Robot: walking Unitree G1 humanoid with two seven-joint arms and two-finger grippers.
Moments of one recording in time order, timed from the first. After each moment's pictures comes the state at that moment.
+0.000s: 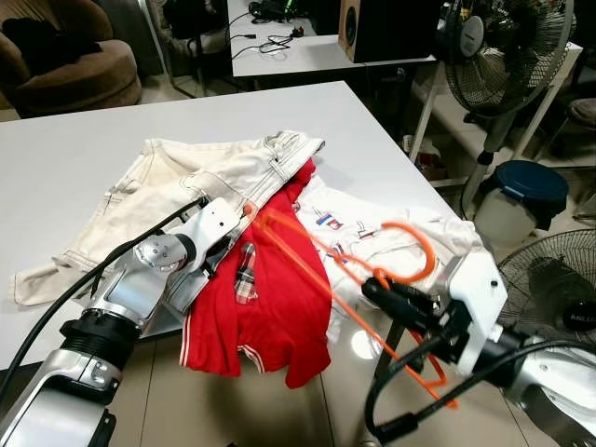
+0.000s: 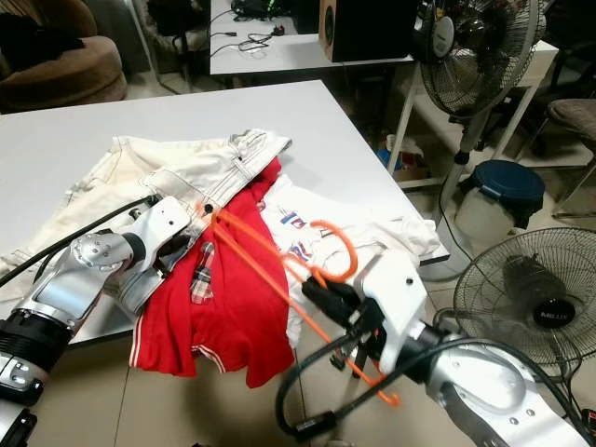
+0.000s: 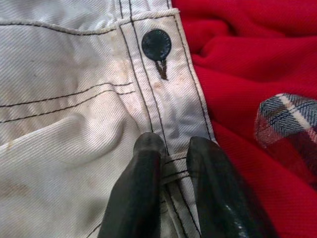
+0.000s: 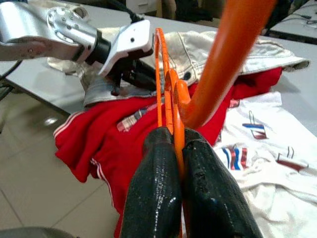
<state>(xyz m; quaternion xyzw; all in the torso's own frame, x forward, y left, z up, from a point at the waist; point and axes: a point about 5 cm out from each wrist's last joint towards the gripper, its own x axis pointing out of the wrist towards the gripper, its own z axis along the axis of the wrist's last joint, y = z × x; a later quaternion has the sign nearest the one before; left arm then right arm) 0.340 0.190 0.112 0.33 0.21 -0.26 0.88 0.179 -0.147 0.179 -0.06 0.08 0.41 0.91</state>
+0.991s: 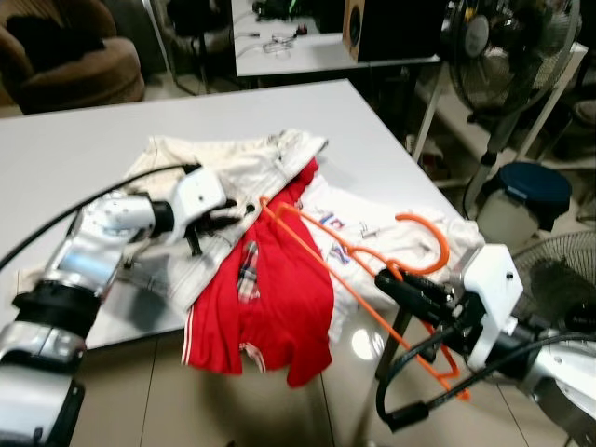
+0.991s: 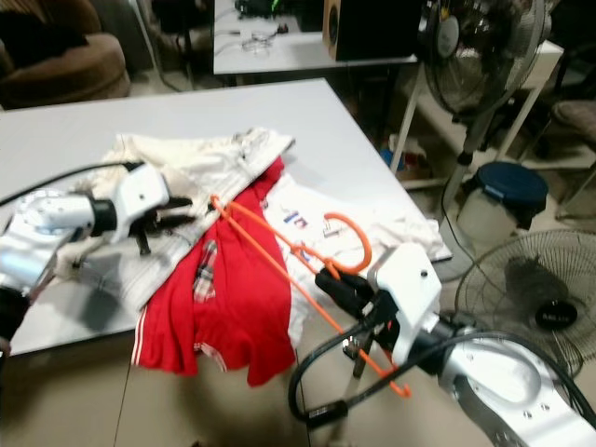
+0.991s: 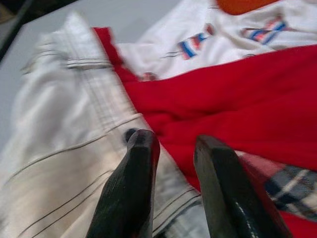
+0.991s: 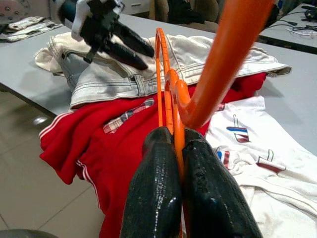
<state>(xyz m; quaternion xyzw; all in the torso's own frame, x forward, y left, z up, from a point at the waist) 0.343 0.197 0.168 0.33 0.11 -0.45 0.82 0.184 -0.155 0.186 -0.07 0.07 0.39 0.91</state>
